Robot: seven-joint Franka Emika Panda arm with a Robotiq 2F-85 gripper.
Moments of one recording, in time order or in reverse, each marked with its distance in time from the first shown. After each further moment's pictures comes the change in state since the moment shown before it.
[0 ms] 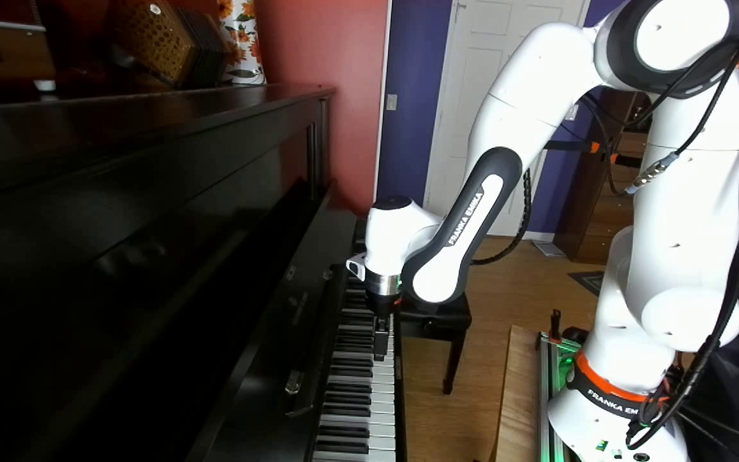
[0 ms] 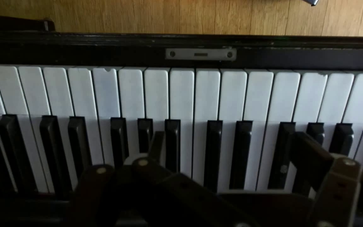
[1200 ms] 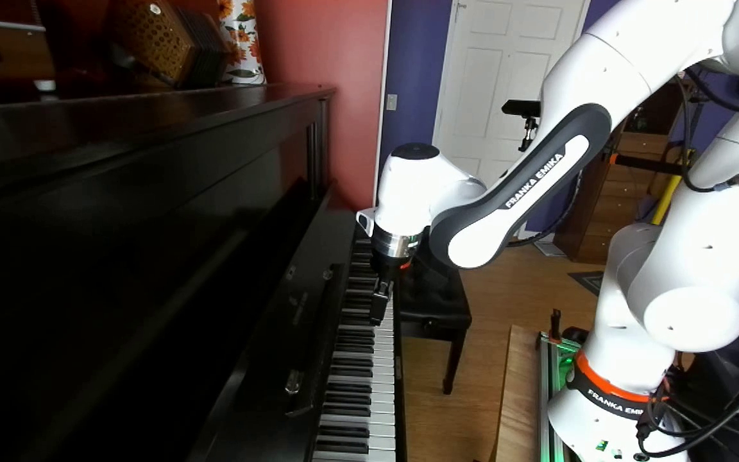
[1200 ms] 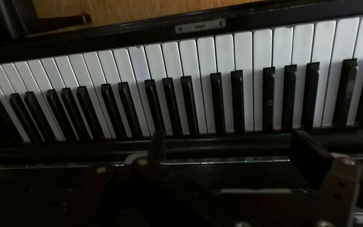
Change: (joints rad) arm 0.019 -0.349 0.055 -0.069 -0.078 -0.164 0.277
